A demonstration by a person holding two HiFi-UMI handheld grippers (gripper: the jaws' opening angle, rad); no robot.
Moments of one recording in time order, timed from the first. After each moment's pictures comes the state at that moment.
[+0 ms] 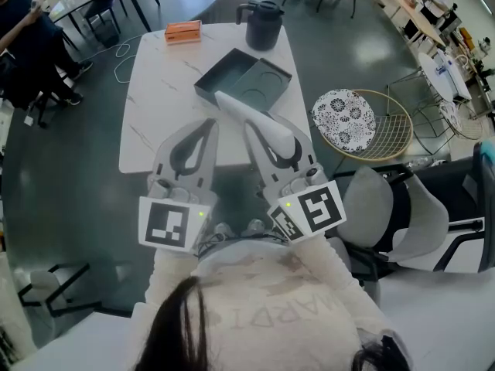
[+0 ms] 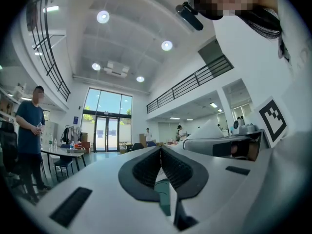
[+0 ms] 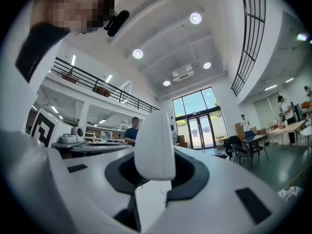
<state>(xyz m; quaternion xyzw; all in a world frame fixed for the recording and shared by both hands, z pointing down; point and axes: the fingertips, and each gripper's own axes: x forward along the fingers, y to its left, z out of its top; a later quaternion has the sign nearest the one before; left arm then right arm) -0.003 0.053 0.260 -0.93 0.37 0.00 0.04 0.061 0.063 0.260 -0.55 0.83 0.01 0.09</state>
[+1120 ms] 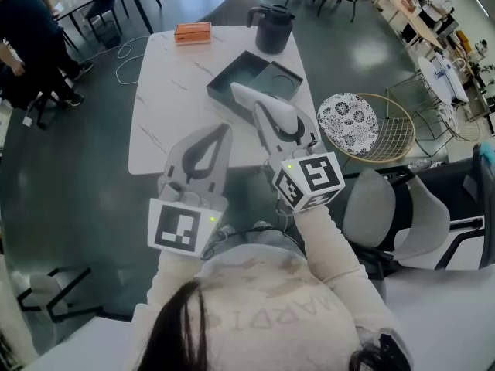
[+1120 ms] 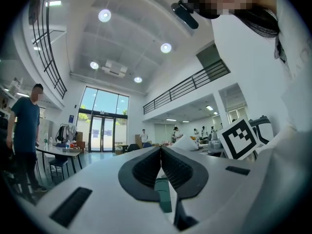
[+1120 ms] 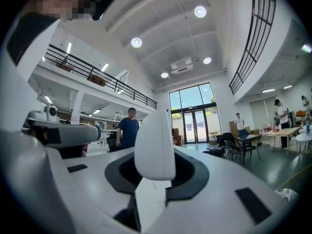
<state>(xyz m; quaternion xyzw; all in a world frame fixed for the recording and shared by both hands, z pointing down) -0.037 0.054 0.262 -0.94 0.34 0.01 0.04 0.044 0.006 0.291 -0.58 0.81 -0.01 0.04</state>
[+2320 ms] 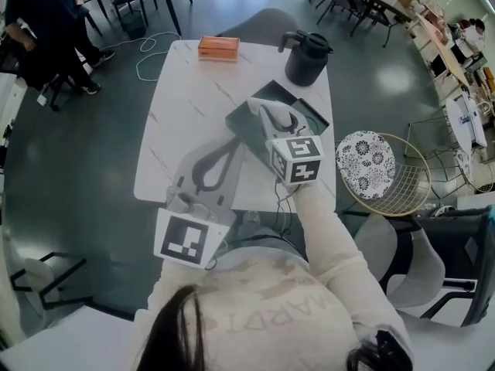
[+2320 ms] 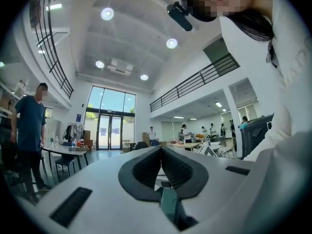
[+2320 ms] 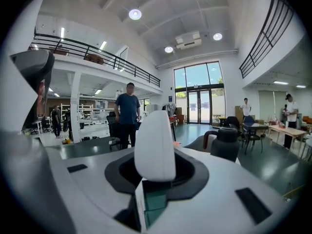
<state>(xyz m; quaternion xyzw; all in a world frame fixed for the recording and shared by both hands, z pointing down) -0.019 -0.072 0.273 -0.92 0.38 0.00 0.03 0.066 -0.201 0.398 -0.56 0.82 -0.07 -0.09</state>
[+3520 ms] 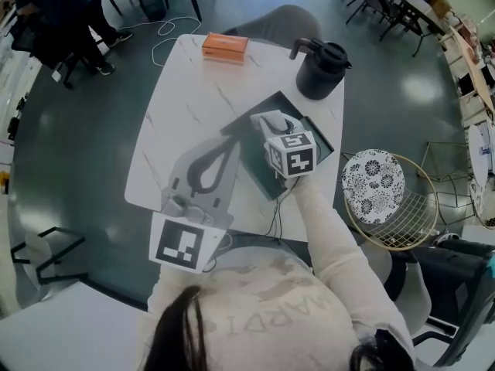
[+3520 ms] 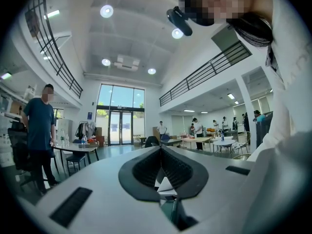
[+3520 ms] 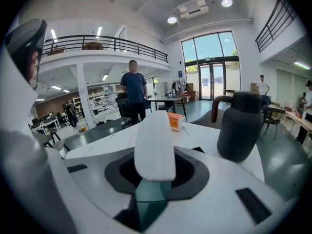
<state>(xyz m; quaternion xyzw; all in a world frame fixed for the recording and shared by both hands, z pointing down) 0.032 -0.159 0.288 -0.89 0.44 -0.04 0.02 0.100 -0.287 0.502 -0.47 0.84 -0.17 -0.19</state>
